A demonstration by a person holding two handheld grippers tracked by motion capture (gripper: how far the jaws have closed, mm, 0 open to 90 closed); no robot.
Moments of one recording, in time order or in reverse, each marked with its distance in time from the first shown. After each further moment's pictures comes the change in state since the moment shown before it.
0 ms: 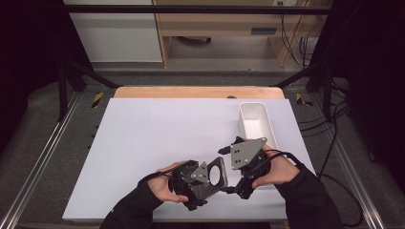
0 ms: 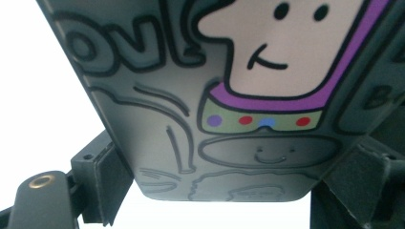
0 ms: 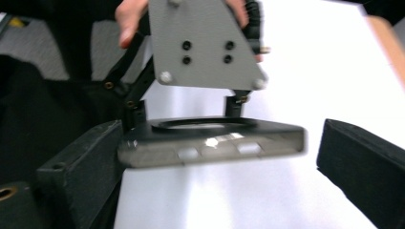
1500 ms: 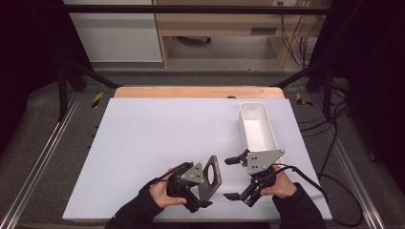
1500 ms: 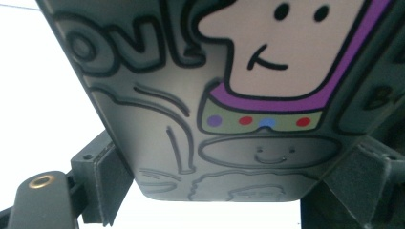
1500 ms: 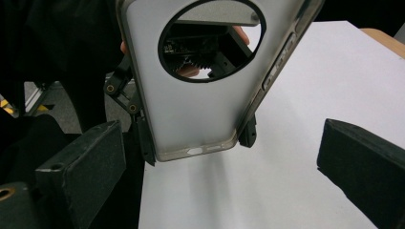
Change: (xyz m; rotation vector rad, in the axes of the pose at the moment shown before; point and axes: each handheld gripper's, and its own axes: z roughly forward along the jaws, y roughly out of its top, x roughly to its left) left arm -0.002 -0.017 0.012 -0.223 -0.052 -0.053; right arm 0.012 -0.068 0.020 -0.272 0.027 0.190
